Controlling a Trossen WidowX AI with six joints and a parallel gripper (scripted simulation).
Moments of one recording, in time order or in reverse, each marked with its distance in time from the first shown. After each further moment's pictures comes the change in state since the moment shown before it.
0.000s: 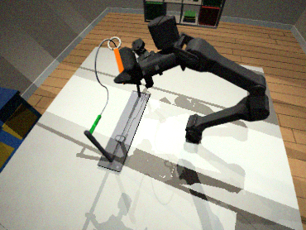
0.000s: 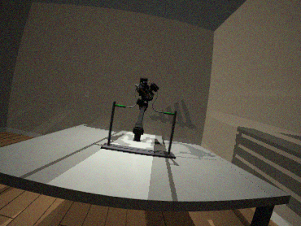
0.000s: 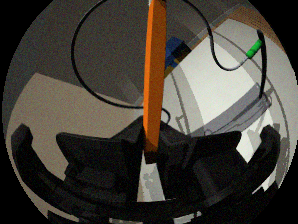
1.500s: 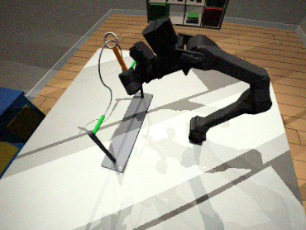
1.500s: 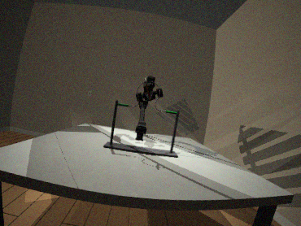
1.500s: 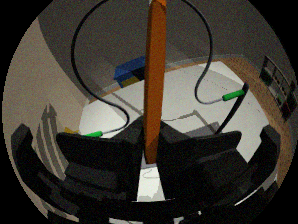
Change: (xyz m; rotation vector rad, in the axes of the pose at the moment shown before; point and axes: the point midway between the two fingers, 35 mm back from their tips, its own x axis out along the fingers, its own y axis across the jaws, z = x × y) arm -0.001 -0.020 0.006 -0.547 -0.072 -0.329
